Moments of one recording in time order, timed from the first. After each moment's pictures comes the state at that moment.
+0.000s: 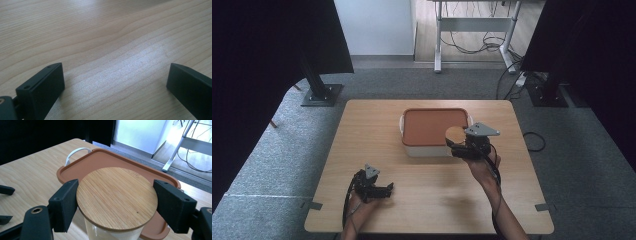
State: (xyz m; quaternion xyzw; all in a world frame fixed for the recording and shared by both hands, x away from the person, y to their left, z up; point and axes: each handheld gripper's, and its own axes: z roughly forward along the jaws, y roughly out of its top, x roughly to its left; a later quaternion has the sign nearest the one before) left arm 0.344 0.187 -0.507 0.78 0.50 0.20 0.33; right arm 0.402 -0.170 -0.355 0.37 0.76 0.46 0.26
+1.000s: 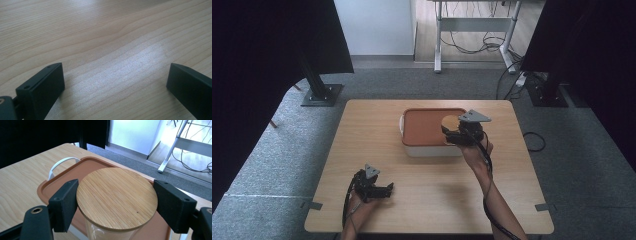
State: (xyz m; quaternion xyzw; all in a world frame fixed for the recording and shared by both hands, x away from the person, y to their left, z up) left arm 0.345 0.187 -0.507 0.78 0.50 0.20 0.33; right arm 0.446 -0.155 -0.355 0.38 0.75 0.46 0.27
